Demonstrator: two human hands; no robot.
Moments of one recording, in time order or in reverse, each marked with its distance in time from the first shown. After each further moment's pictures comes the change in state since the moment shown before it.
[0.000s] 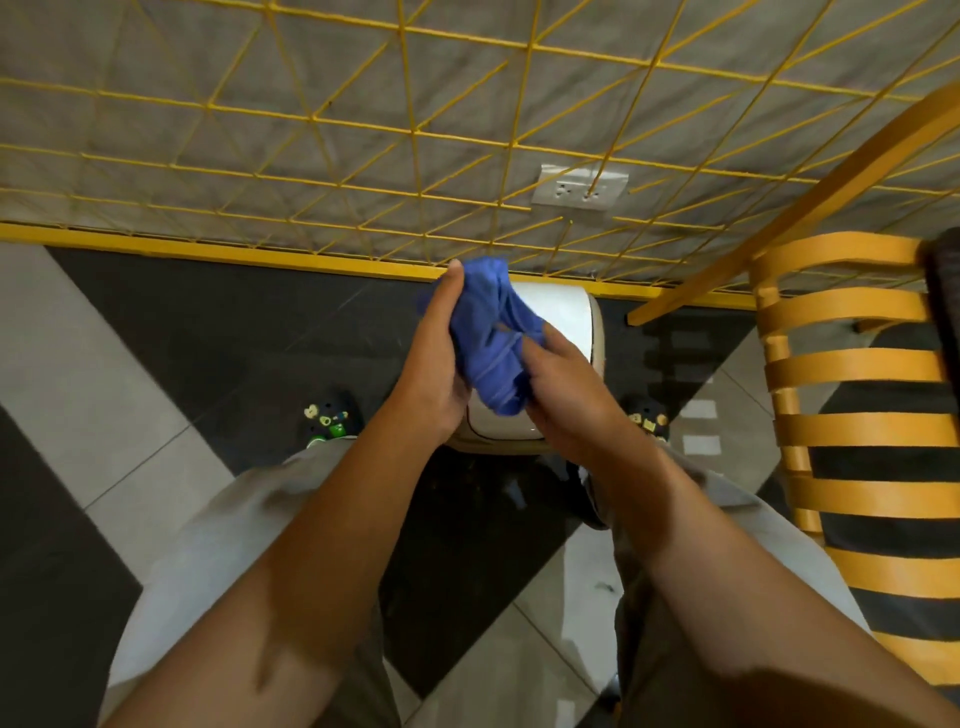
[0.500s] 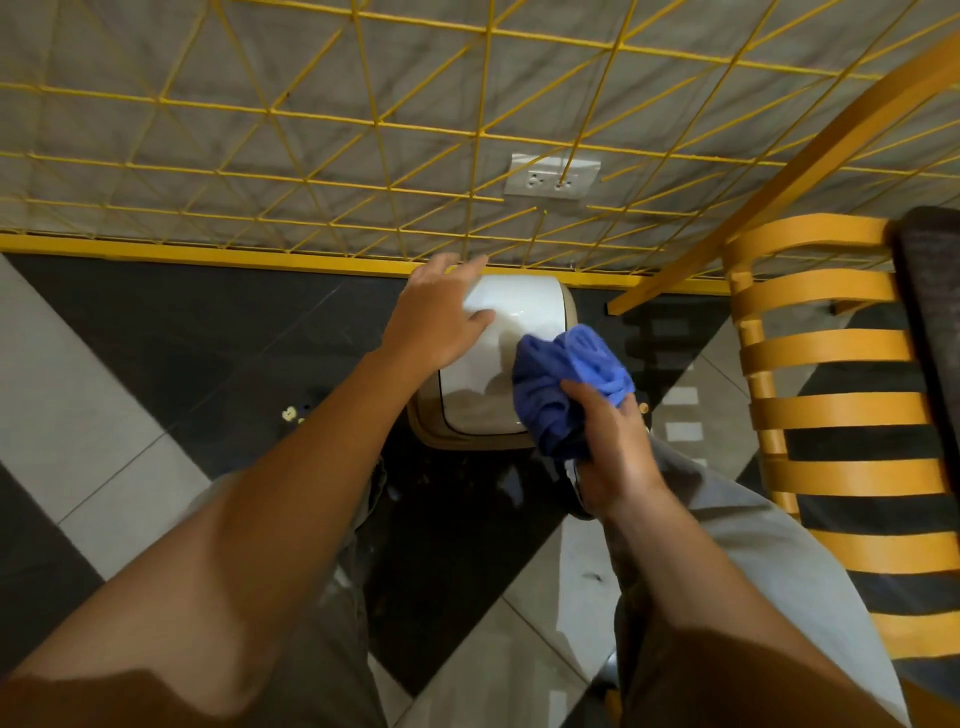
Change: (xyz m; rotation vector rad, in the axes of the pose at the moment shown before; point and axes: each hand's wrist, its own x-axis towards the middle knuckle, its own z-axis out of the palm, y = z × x) left_hand 0.058 0.001 -0.006 1.605 0.012 0.564; right_hand -0.028 0.038 -0.057 0.386 0.352 0.101
